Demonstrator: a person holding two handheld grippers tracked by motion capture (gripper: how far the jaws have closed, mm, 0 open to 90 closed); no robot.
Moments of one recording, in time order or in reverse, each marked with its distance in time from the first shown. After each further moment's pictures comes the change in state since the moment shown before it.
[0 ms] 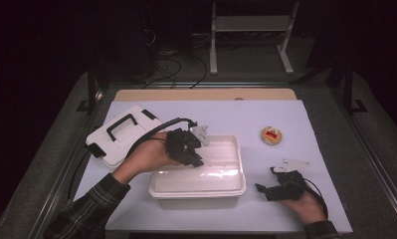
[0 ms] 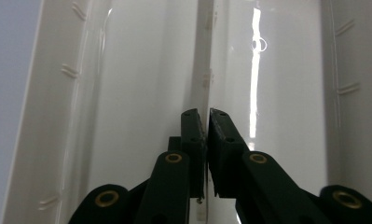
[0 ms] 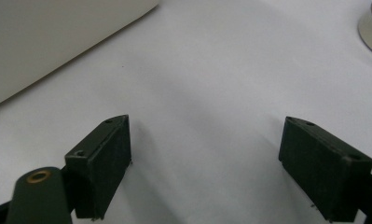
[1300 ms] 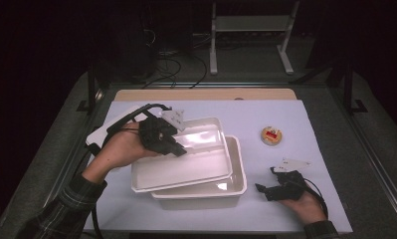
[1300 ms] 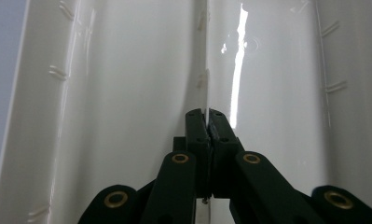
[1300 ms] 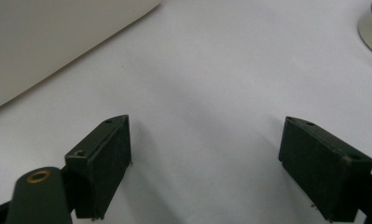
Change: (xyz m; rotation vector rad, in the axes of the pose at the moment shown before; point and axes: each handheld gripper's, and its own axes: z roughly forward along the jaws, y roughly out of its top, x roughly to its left) left arm -0.005 -0.030 -0.074 -0.081 0.059 -0.082; right arm 0.000 0.000 0.000 -0.004 0.001 0.002
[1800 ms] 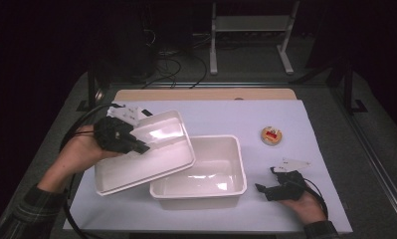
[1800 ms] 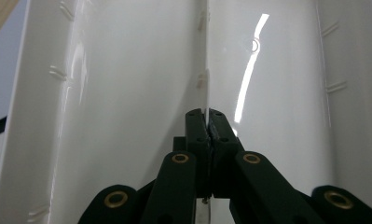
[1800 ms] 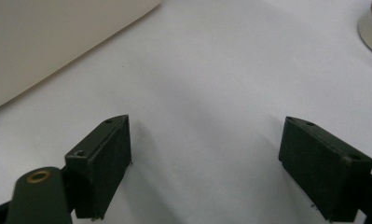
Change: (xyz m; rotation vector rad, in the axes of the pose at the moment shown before) left arm 0.005 -0.078 -0.051 -0.022 0.090 -0.157; right arm 0.000 0.000 0.000 0.000 0.000 -0.003
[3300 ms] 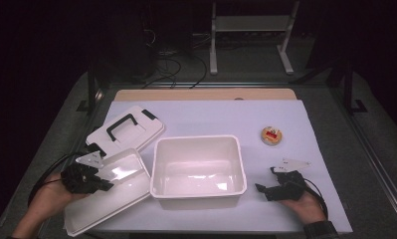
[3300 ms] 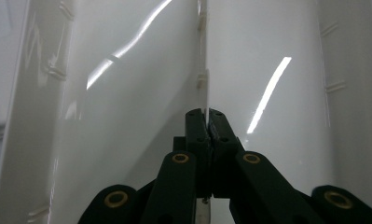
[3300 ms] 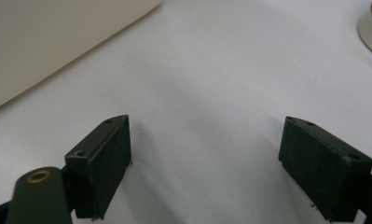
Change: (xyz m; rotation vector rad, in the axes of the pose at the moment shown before) left arm -0.009 -0.154 0.048 0.098 0.048 -0.223; right arm 0.000 0.000 0.000 0.001 -0.001 -0.002
